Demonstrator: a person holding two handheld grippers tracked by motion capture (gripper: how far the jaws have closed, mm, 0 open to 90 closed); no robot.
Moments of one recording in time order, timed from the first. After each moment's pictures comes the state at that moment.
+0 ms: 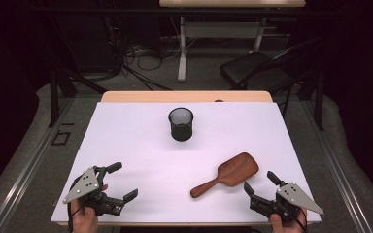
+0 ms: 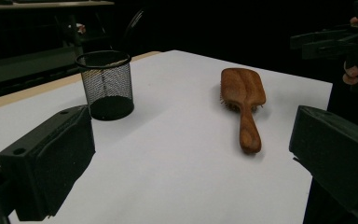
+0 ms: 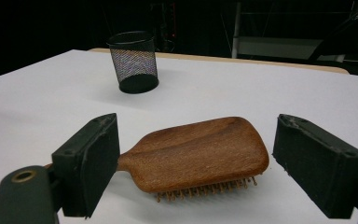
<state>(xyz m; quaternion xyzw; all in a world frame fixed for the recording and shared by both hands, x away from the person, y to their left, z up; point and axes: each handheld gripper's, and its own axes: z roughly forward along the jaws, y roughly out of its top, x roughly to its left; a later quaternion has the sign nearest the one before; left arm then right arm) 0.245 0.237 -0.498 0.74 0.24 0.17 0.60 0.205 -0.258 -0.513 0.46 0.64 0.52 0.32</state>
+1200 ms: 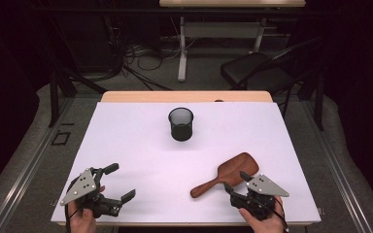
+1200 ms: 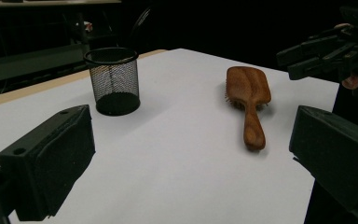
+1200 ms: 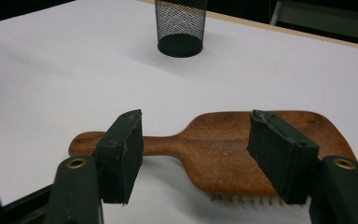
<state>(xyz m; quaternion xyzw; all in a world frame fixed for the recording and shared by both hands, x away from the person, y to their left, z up) 0.241 0.241 -0.499 0.74 0.25 0.18 0.60 0.226 -0.206 -0.510 0.41 0.74 0.46 0.28</state>
